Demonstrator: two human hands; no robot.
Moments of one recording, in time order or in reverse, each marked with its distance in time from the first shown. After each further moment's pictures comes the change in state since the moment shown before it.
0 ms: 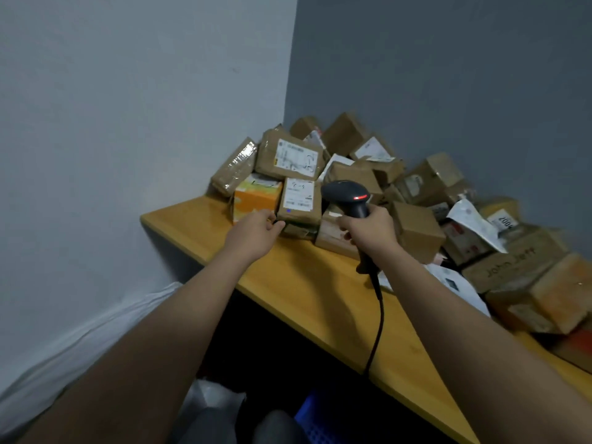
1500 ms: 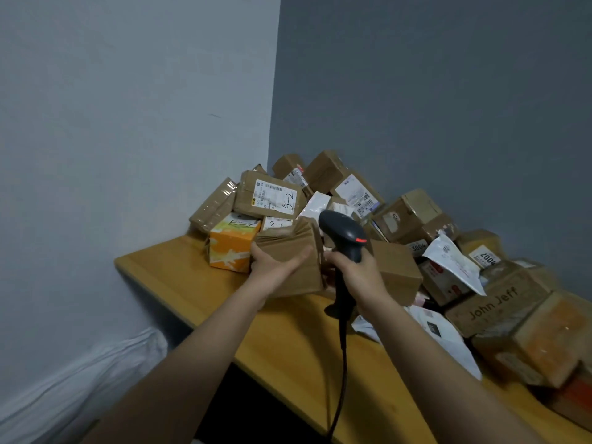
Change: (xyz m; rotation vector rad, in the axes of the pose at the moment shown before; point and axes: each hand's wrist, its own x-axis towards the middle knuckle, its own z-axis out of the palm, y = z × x) left_hand 0.016 0.082 0.041 -0.641 -0.121 -0.354; right_hand 0.022 0.025 -0.028 0.404 -0.084 0.048
